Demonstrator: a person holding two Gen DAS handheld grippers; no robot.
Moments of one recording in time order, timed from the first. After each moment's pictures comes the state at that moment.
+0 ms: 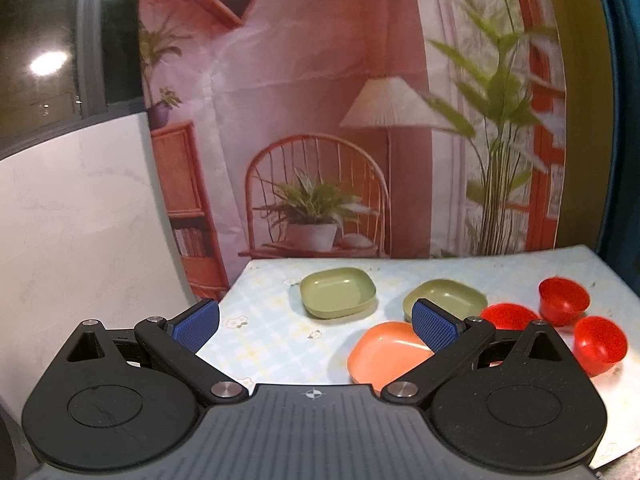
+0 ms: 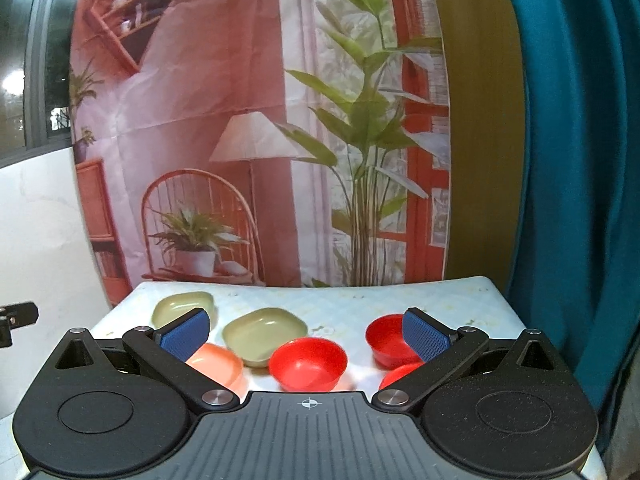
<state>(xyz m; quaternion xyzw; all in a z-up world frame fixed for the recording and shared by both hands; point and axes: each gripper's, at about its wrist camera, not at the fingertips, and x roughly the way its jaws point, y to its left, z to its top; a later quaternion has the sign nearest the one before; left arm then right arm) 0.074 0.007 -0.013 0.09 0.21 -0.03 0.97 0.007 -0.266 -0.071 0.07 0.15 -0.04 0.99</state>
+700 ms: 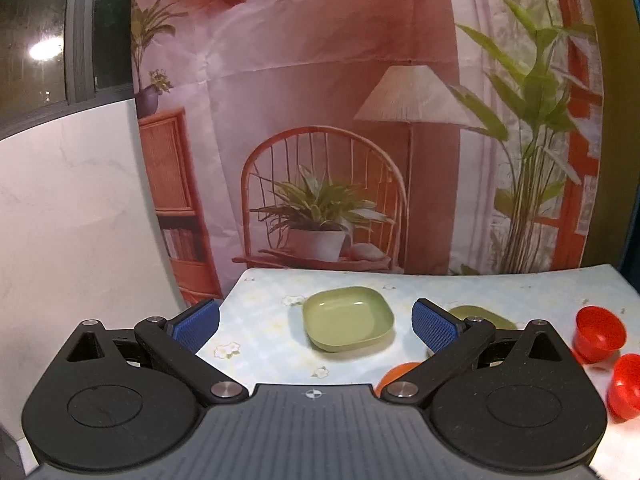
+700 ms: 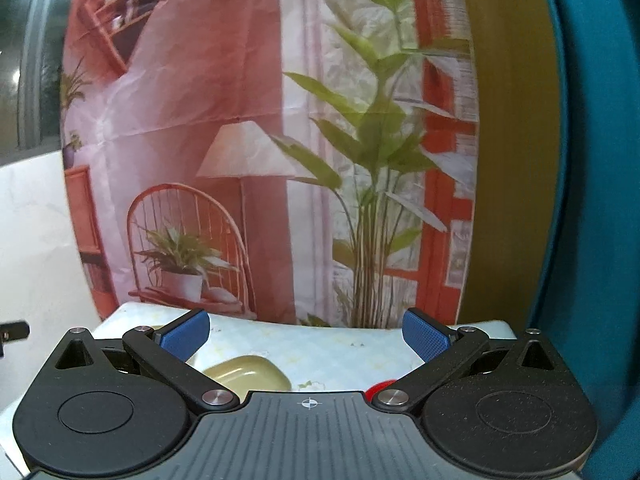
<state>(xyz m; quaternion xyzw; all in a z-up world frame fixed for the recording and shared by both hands) 0.173 0.022 -0.024 0.07 0.22 -0.02 0.97 0.122 -0.304 -0.049 0.04 0.13 -0.02 0.99</state>
